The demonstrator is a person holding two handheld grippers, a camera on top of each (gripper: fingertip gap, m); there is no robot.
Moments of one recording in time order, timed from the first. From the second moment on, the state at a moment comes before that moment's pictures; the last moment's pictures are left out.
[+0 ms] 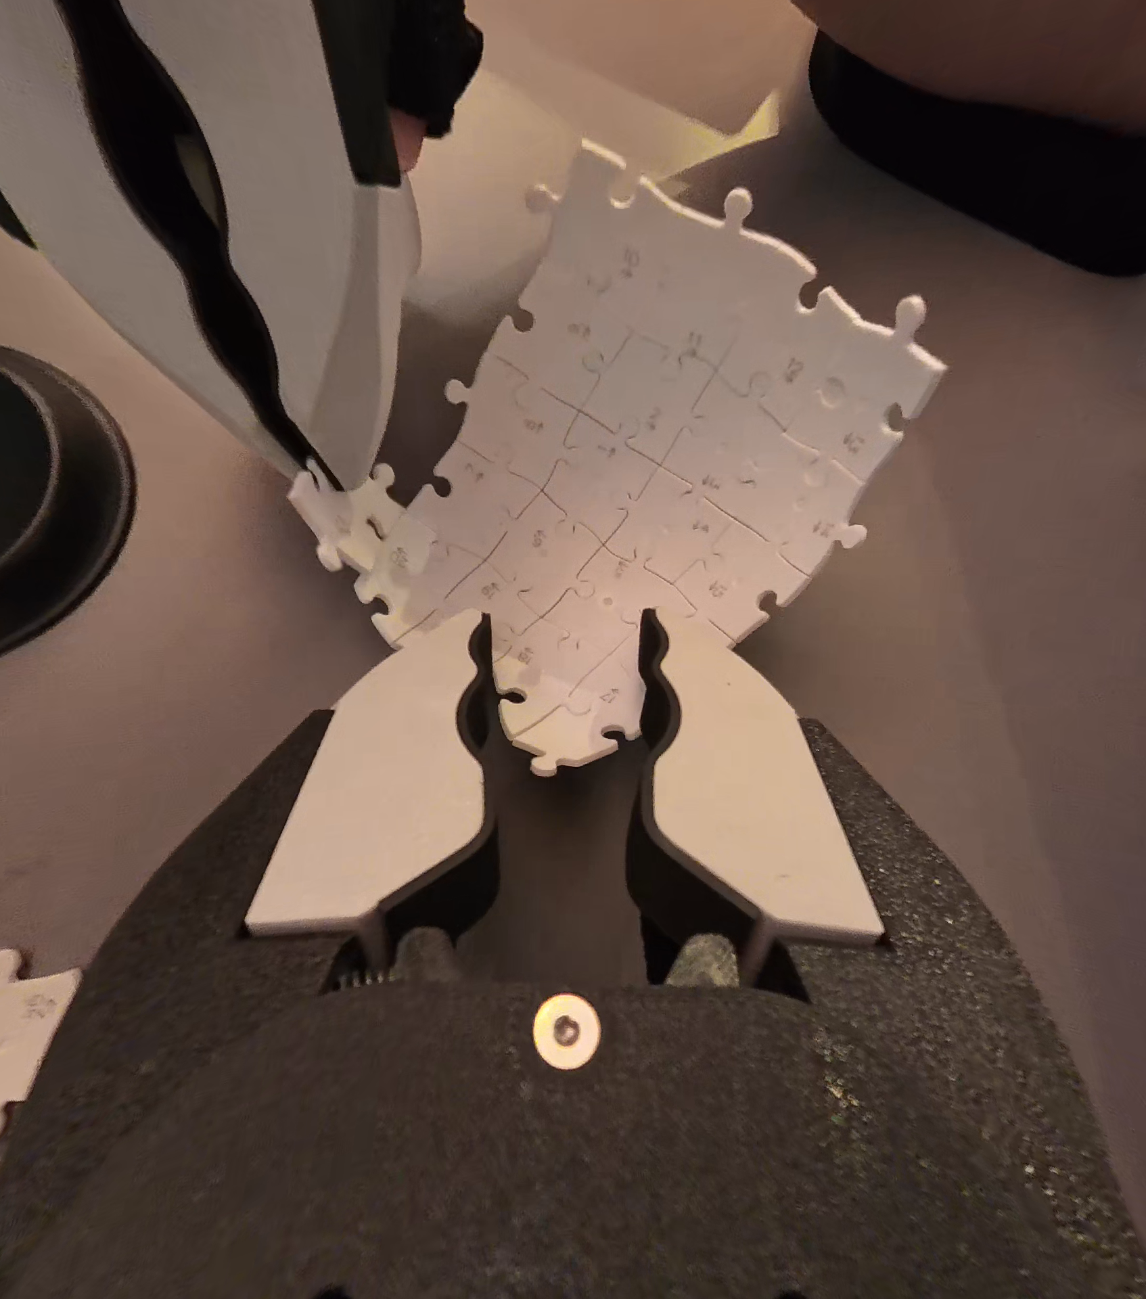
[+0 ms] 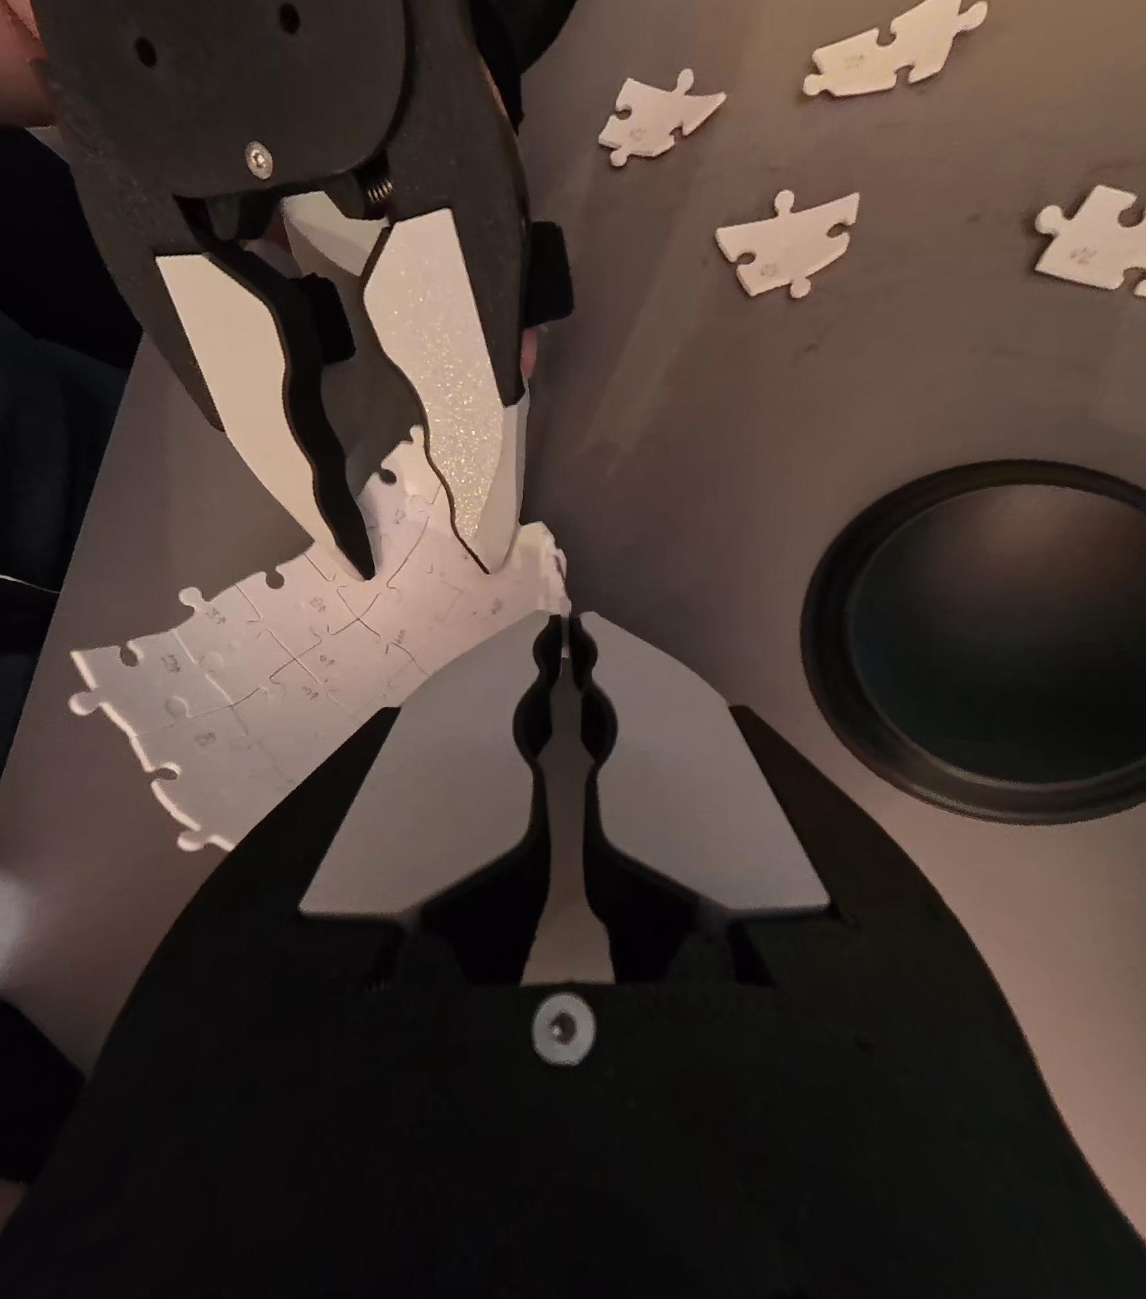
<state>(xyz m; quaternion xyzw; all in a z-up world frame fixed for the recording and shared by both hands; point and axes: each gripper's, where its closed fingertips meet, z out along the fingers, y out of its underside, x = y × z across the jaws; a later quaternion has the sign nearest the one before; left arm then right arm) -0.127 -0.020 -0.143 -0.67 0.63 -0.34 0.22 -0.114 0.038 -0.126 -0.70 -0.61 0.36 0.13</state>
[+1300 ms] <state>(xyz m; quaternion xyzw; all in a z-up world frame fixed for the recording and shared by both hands) -0.128 -0.007 -0.144 -0.66 0.63 -0.39 0.12 -0.122 0.052 -0.142 -0.77 -0.48 0.42 -0.05</state>
